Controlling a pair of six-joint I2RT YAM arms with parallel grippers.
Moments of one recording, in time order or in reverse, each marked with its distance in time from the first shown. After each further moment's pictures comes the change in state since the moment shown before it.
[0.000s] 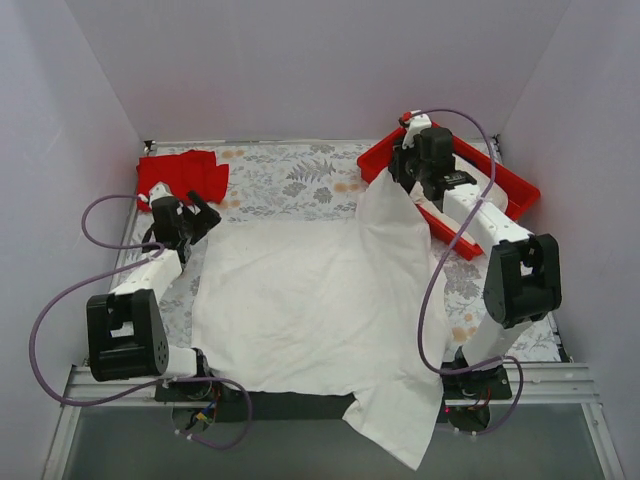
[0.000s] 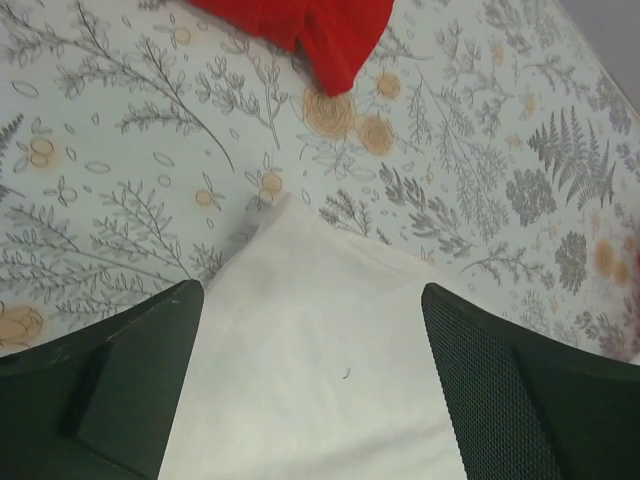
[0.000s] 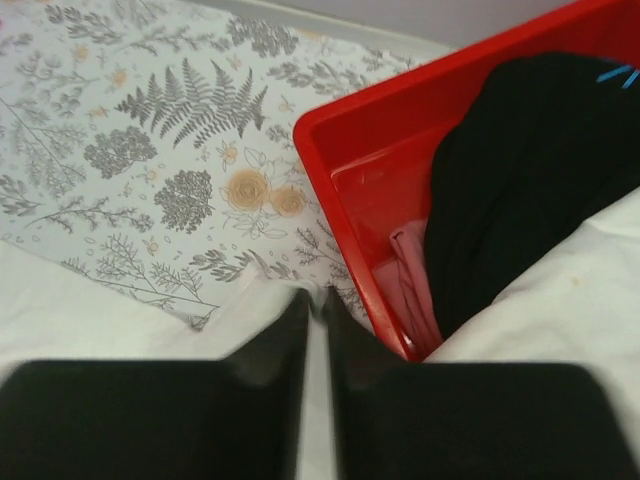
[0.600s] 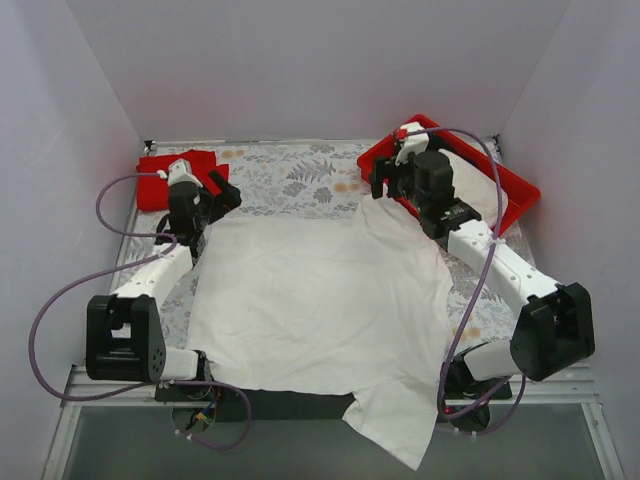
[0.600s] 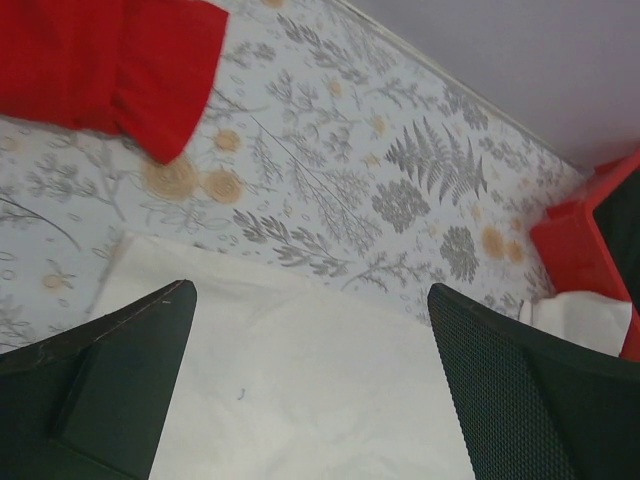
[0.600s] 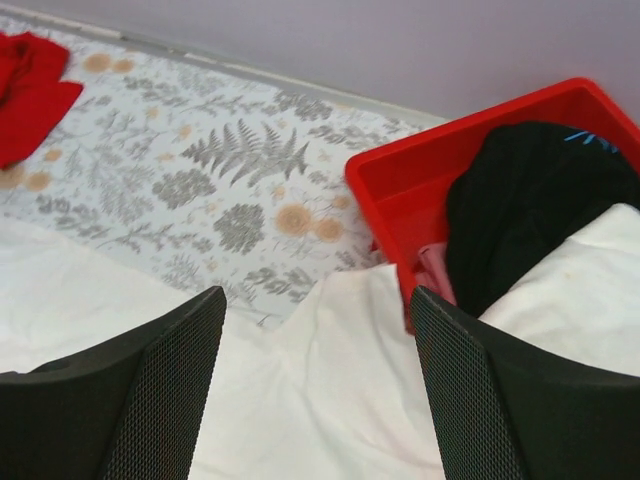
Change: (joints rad) left arm -0.121 -0.016 0.096 0.121 -0.049 0.021; right arm 0.149 -0.241 -0.188 0.116 0.192 0.017
